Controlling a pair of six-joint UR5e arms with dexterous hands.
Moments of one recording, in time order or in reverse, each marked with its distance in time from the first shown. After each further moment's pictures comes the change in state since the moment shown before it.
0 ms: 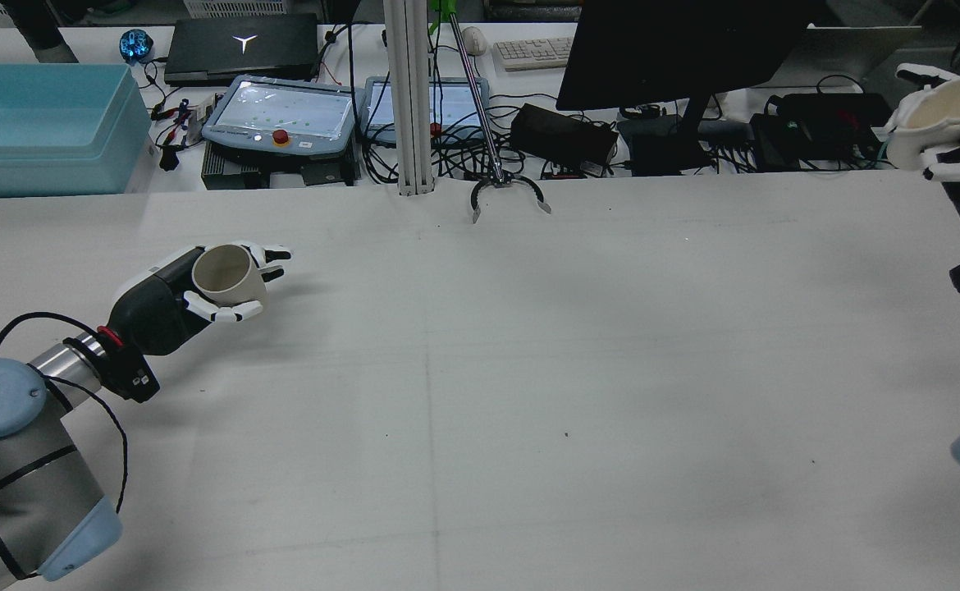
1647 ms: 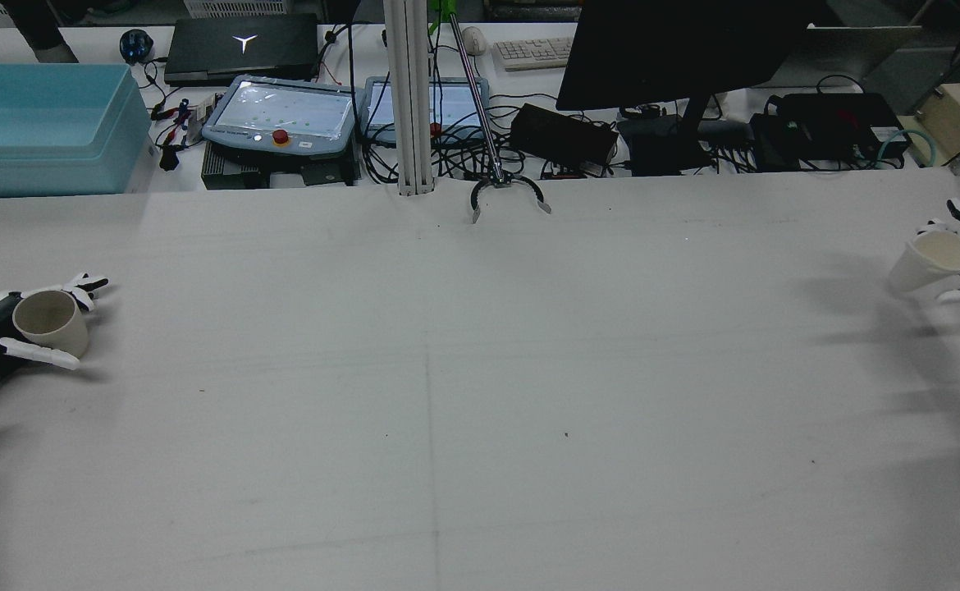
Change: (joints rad) left arm -0.039 0.058 0.196 -0.189 -0.001 0.155; right arm -0.041 0.108 -0.358 0.177 0.007 -0.059
